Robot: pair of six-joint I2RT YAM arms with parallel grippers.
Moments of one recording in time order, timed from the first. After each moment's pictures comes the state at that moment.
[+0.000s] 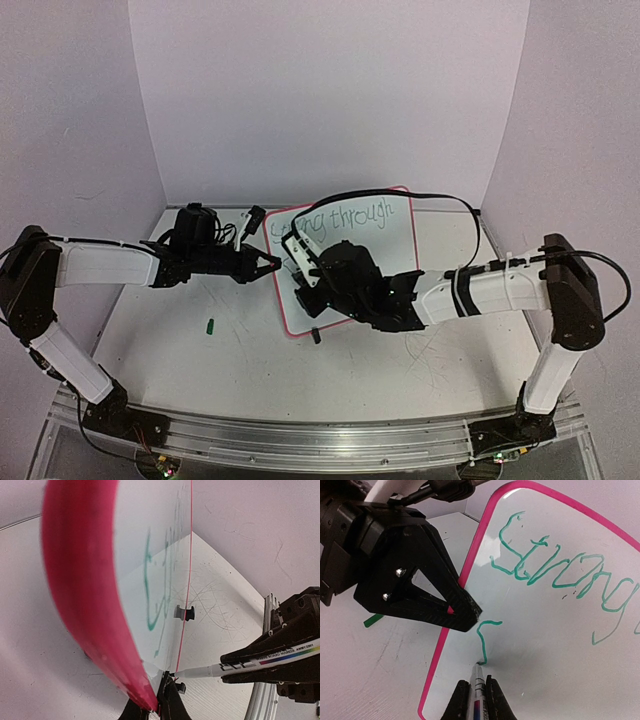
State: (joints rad) left arm -0.58 1.54 0.87 0.21 0.55 -0.20; right arm 1.12 1.82 1.20 0.19 0.39 -0.04
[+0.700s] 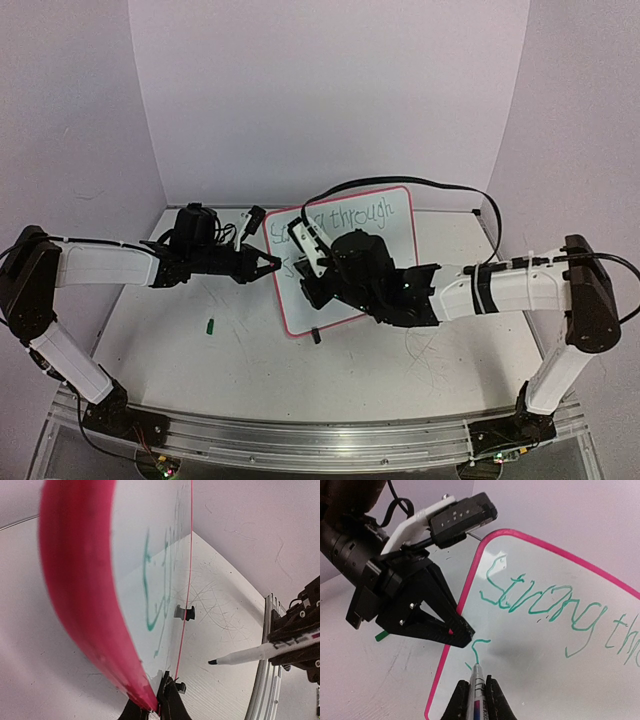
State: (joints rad) left arm -0.58 1.54 0.87 0.20 0.55 -0.20; right arm 1.11 1.73 1.18 0.19 0.37 -0.04
